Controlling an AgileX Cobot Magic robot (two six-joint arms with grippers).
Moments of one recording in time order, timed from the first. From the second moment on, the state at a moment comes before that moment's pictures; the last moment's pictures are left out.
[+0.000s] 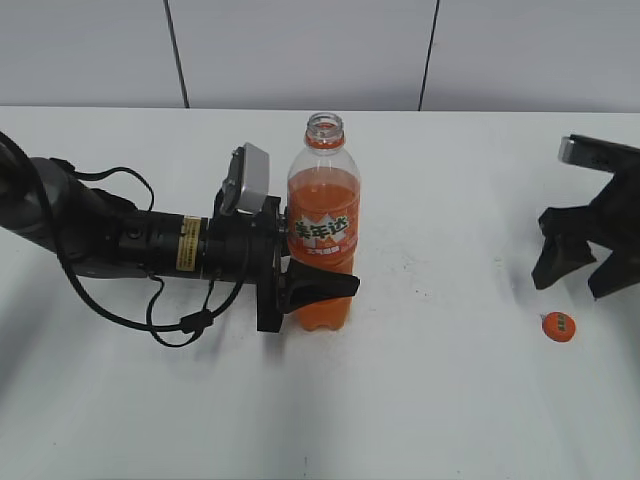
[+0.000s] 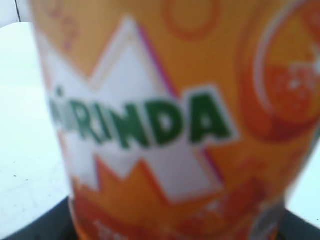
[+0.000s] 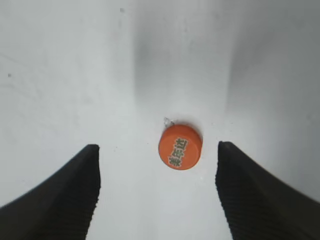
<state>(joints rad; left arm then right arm) -0.35 2.27 -1.08 1.31 -1.18 -0.54 0.00 1.85 -1.05 0.32 0.82 -0.26</state>
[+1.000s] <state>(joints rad) -0.35 2.06 -1.08 1.37 -1.21 -0.62 0.00 1.62 -1.18 0.35 0.90 -0.26</state>
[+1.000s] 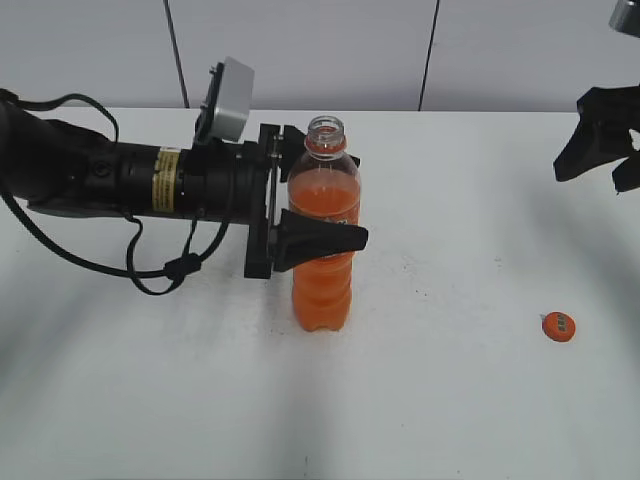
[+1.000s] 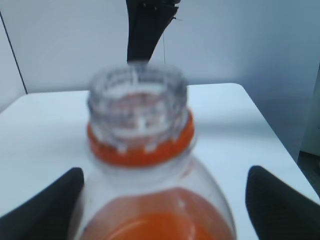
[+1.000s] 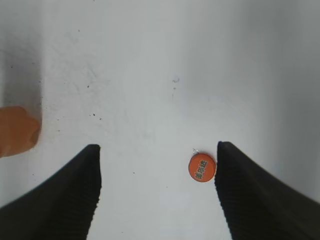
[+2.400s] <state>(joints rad) -0.32 1.47 -1.07 0.75 0.45 -0.51 0.00 1.33 -1.19 0.37 1.16 -0.26</state>
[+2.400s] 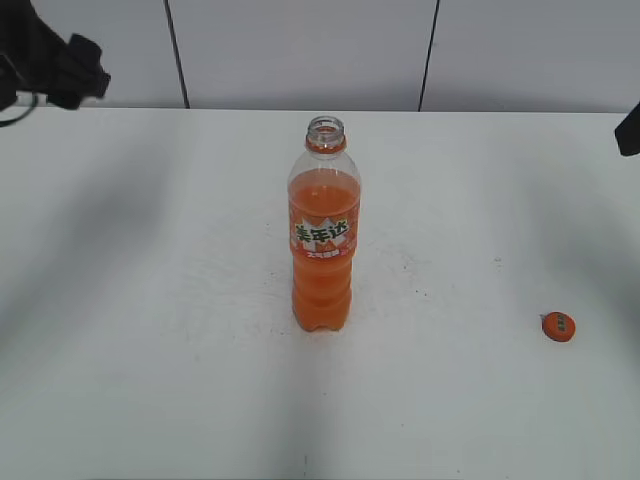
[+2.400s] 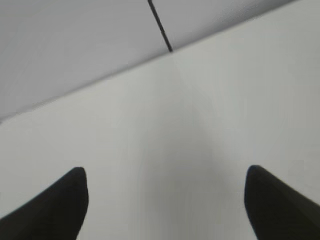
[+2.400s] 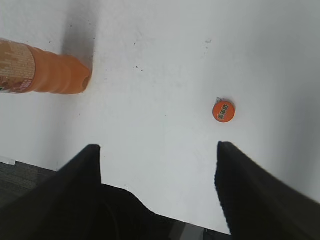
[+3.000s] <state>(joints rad) -0.23 1.45 -1.17 0.12 1.17 -0.13 0.00 1.21 -1.14 0.21 1.21 -0.20</state>
